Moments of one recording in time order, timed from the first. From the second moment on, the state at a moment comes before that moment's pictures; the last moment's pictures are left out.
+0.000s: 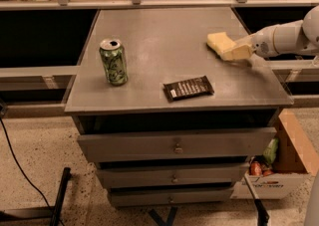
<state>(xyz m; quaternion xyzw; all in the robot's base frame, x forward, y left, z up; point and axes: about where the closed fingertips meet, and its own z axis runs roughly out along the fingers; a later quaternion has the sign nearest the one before) 0.762 -0.277 0.820 -0.35 0.81 0.15 0.45</state>
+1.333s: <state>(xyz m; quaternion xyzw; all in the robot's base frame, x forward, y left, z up) 0.709 -0.239 1.001 -0.47 0.67 0.14 0.55</state>
